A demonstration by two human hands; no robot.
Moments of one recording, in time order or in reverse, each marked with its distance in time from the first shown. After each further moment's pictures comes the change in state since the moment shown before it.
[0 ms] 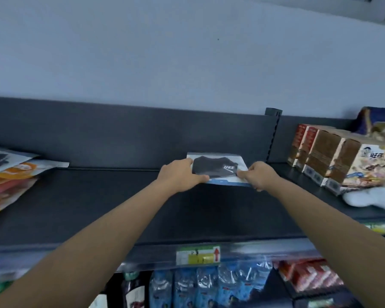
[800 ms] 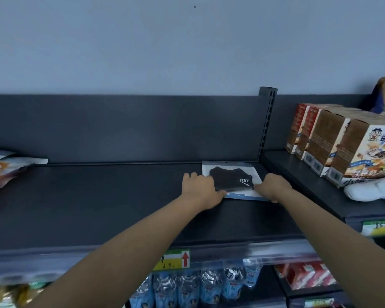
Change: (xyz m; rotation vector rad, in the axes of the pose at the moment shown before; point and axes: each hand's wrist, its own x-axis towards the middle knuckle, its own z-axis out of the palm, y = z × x) left_hand 0.049 0.071 0.116 0.392 -0.080 0.052; right_hand 0.061 0.107 0.000 -0.294 -0.121 0.160
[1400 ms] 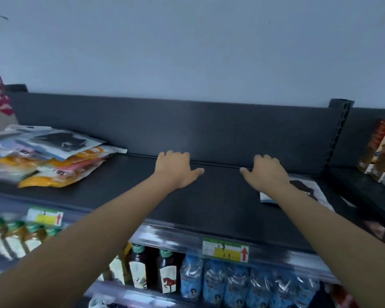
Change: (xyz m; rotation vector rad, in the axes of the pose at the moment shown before) left_hand -0.094 -0.167 -0.071 0.127 0.199 -0.302; right_hand -0.082 -0.151 0.021 -0.118 0.299 -0.546
